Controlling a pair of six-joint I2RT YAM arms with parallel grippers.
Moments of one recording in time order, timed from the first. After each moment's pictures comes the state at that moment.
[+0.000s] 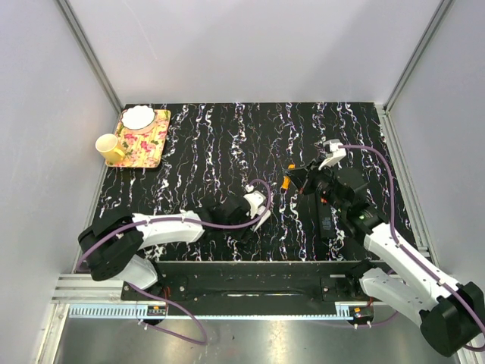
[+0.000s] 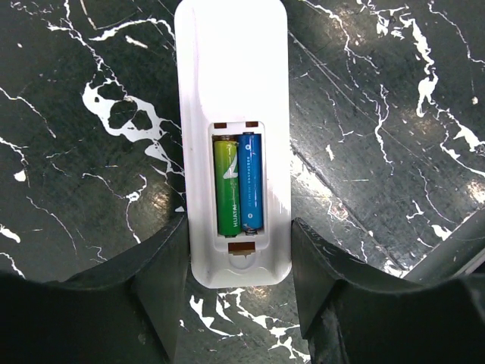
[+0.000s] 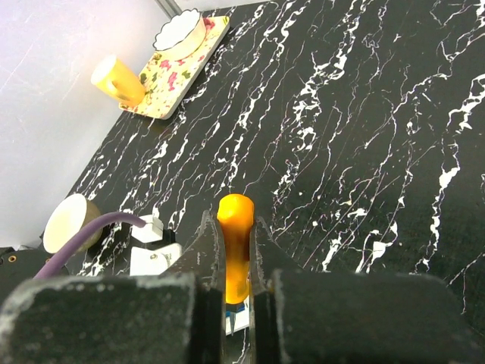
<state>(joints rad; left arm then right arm) -1.00 1.48 0.70 -0.09 -0.06 -0.24 0.51 0.89 0.63 0.14 -0.12 0.48</state>
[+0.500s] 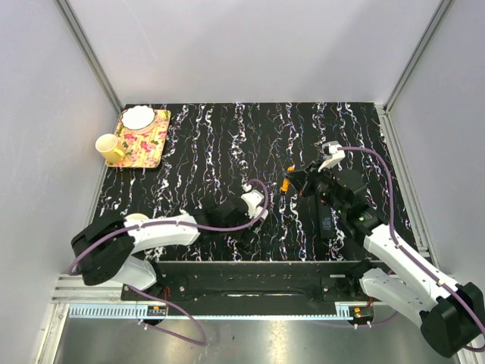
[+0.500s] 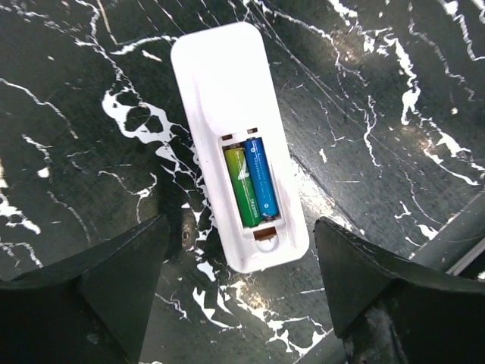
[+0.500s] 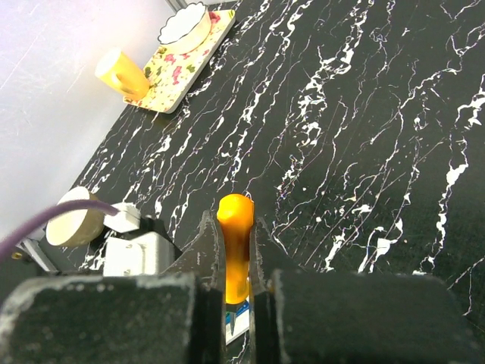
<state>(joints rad) -1.01 1.44 0.68 -0.07 -0.11 -0.24 0.51 0.88 0.60 0.16 -0.14 0.48</state>
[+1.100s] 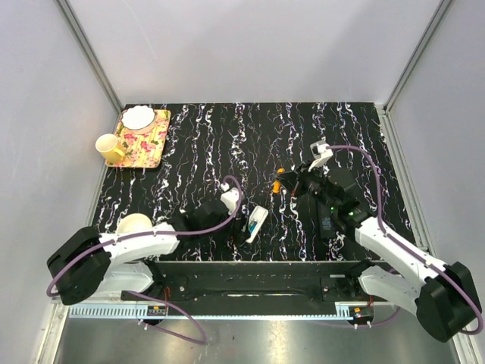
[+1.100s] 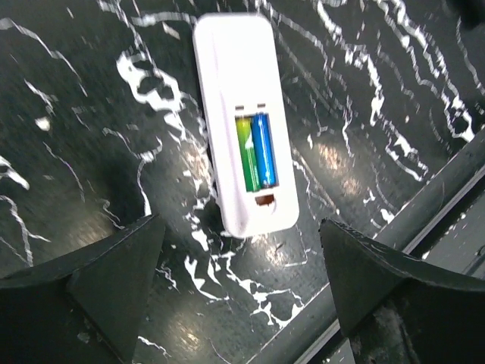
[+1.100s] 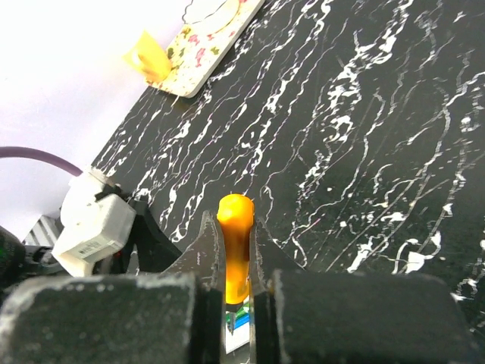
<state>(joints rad) -0.92 1.20 0.51 0.03 0.01 -0.37 0.52 0.98 0.58 0.28 -0.22 0.49</state>
